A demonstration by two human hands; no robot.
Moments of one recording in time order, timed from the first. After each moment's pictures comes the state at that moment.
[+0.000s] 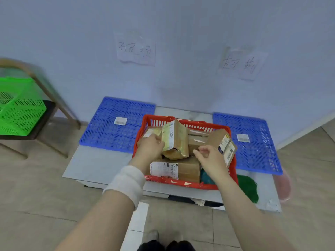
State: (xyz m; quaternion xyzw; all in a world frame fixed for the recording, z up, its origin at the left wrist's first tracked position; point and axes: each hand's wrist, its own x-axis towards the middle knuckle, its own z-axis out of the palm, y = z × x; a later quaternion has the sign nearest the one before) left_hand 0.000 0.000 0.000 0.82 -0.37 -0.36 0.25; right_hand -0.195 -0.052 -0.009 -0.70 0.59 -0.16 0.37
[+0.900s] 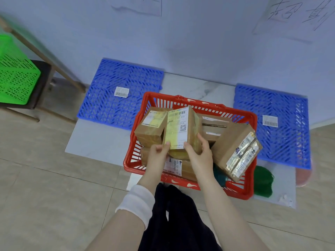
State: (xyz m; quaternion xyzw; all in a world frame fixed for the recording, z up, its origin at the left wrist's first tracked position) left_hand -0.029 -0.030 -0.098 0.72 -0.02 -0.49 0.48; right_hand -0.138 -0.090 -0.074 -0.48 0.62 -0.18 0.59
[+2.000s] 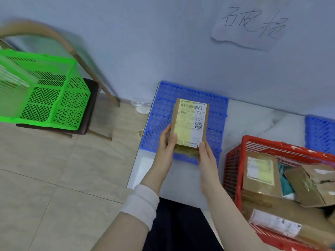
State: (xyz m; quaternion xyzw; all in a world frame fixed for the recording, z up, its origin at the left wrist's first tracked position) left_hand 0.364 -0.004 -0.085 0.64 -0.13 -0.51 0.56; right_hand 0.256 -0.043 -0.082 -0.40 0.56 -0.25 0.68
